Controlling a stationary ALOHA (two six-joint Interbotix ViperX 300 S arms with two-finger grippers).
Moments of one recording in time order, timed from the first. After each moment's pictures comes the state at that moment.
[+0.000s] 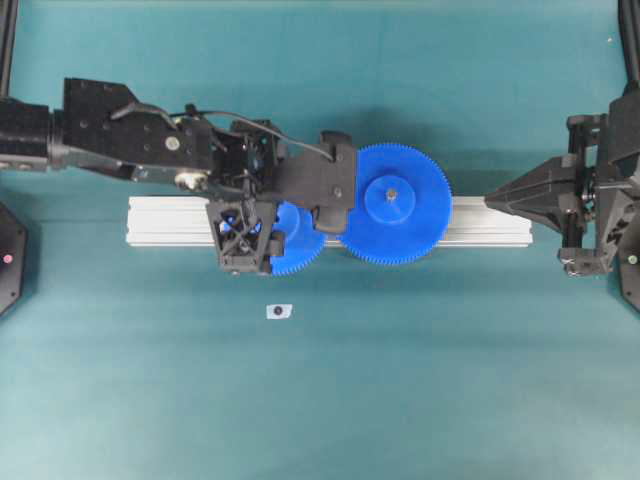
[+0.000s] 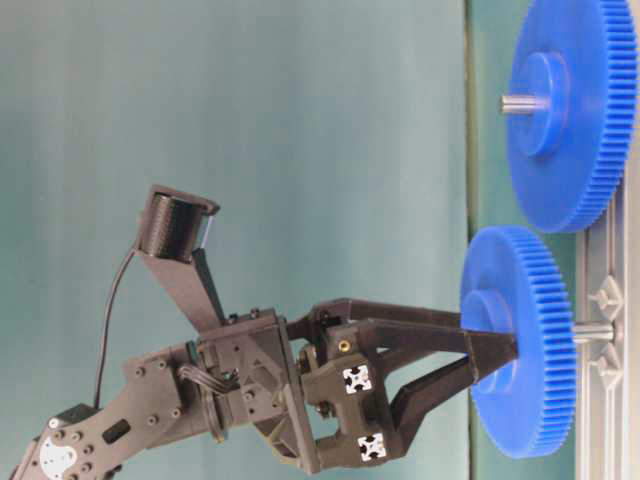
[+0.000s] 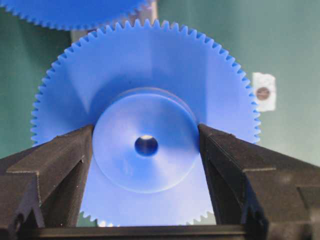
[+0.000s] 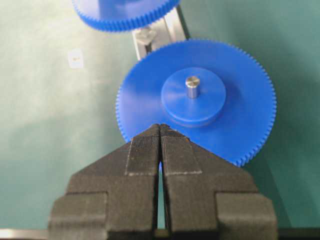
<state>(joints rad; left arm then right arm) 0.10 0.08 0.29 0.02 0.84 0.14 -0.12 -0.79 1.18 0.04 0.09 0.13</state>
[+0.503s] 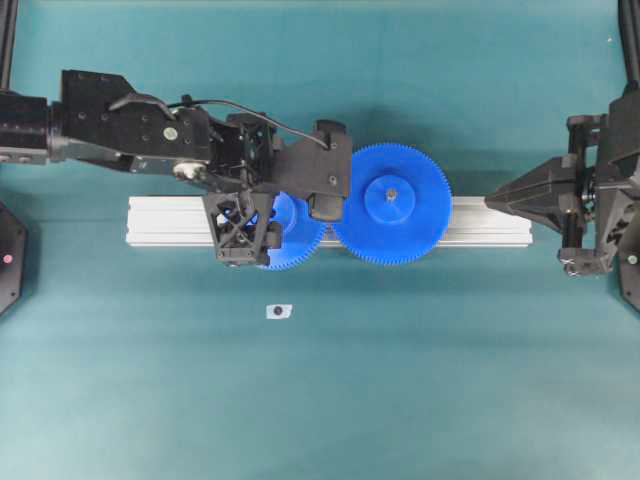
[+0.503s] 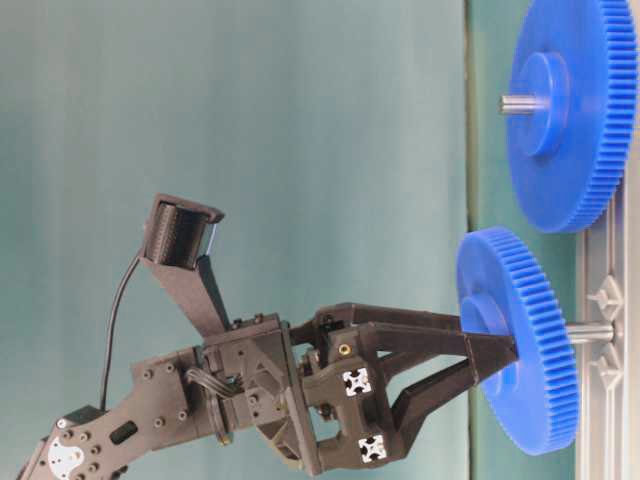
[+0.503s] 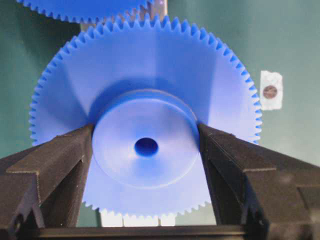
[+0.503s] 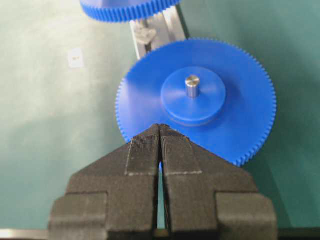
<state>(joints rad) 0.11 0.08 0.29 0.02 0.85 0.15 -0.12 -0.79 1.18 0.04 0.09 0.13</state>
